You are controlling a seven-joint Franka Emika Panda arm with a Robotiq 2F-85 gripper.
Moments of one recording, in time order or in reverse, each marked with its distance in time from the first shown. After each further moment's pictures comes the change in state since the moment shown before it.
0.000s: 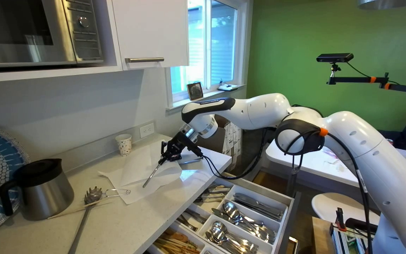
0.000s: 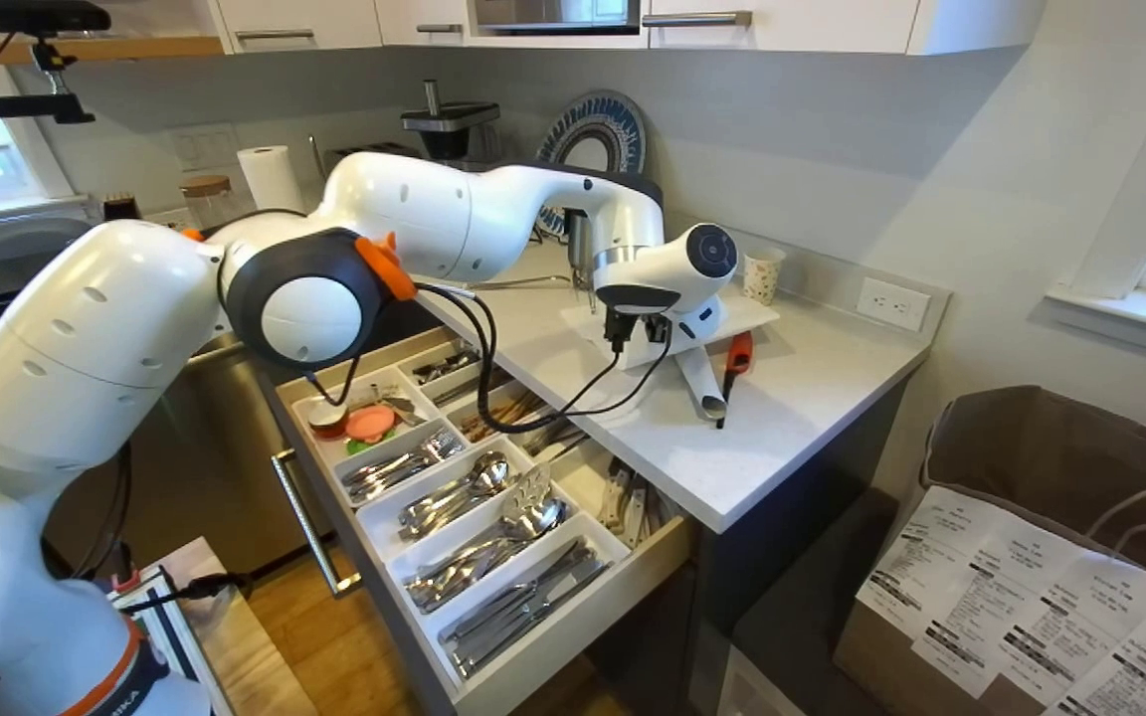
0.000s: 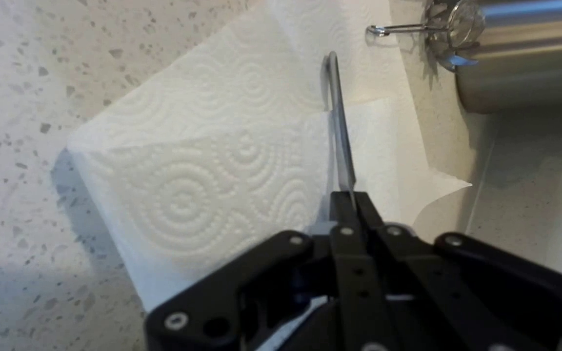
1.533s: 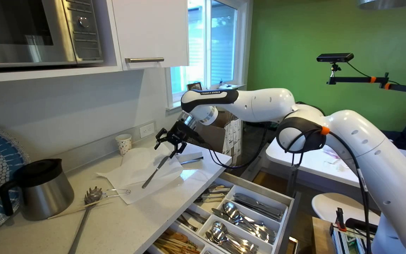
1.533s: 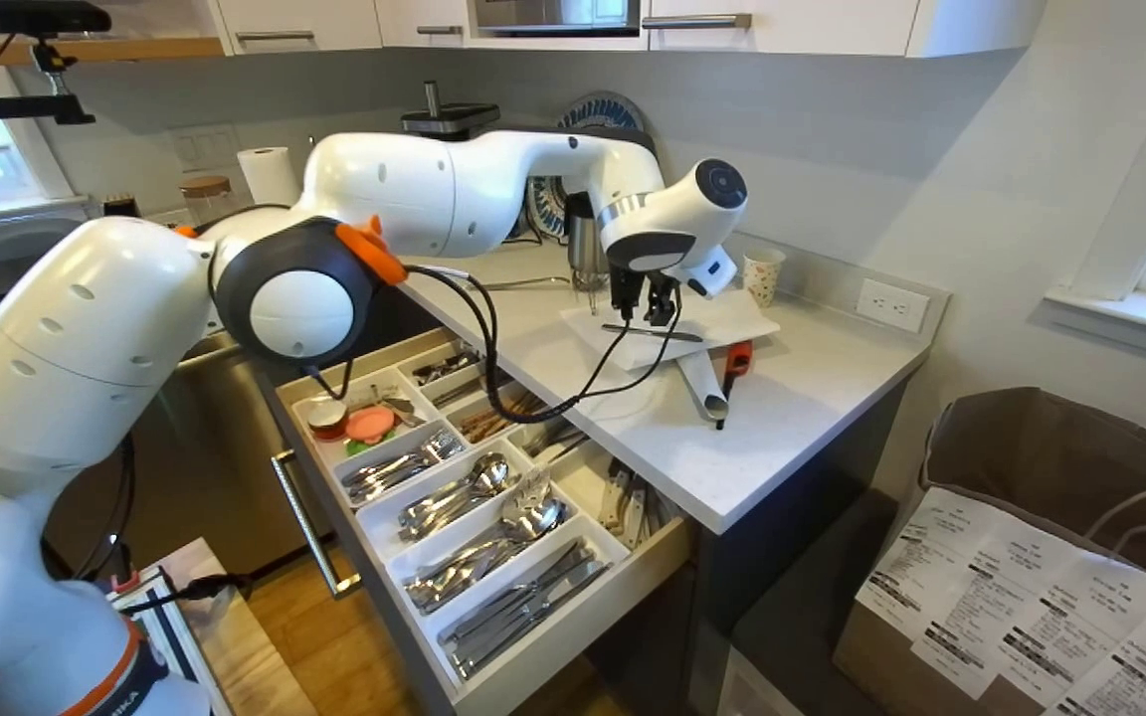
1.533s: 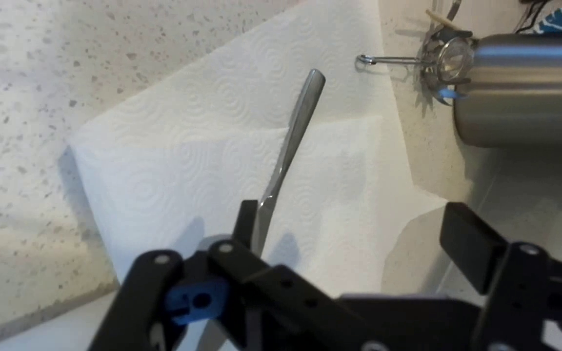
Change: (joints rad) arm -0.005 -0.028 -0.010 0.117 -0.188 -0.155 0.069
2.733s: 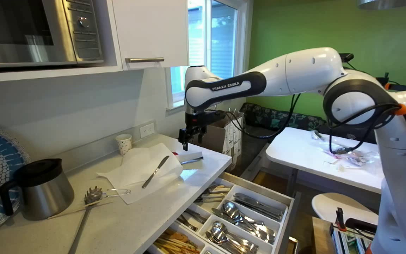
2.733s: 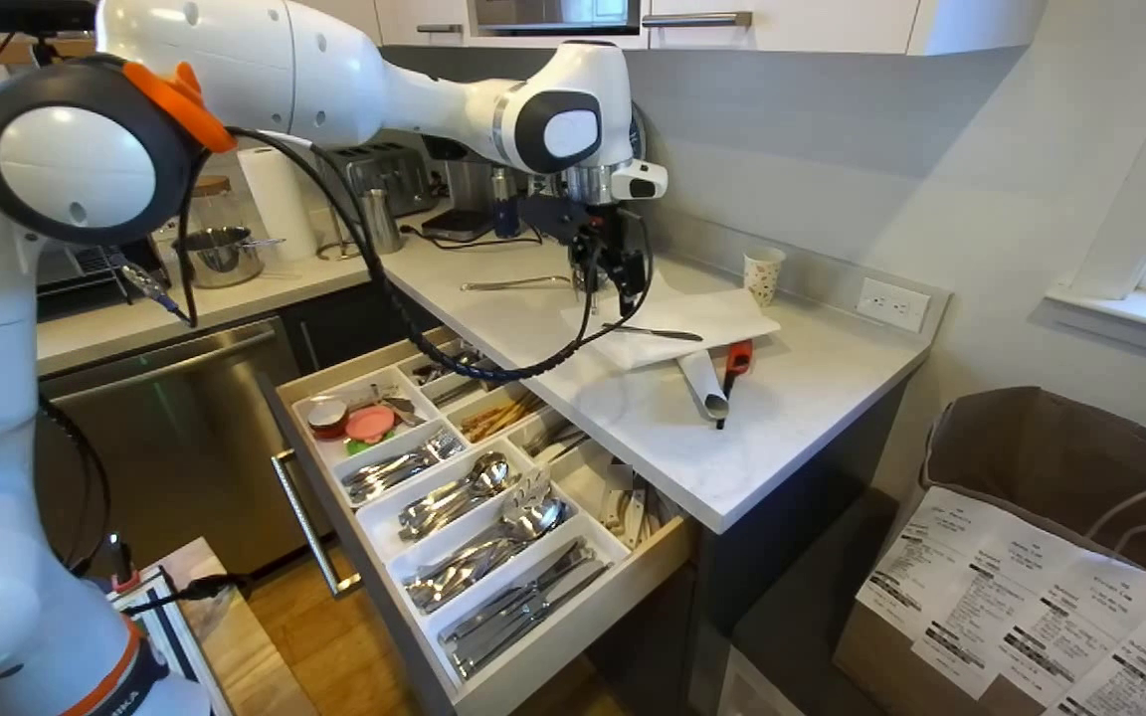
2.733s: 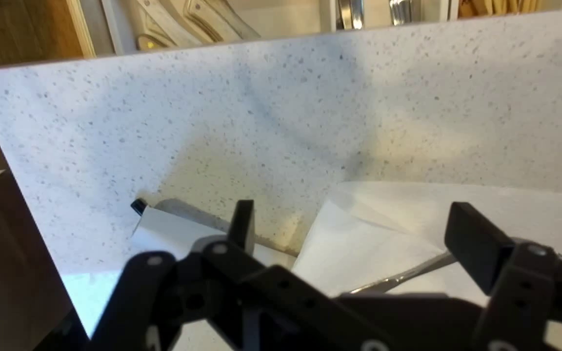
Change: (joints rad) arm 0.200 -0.456 -0.093 -0.455 -0.764 -0.057 -0.104
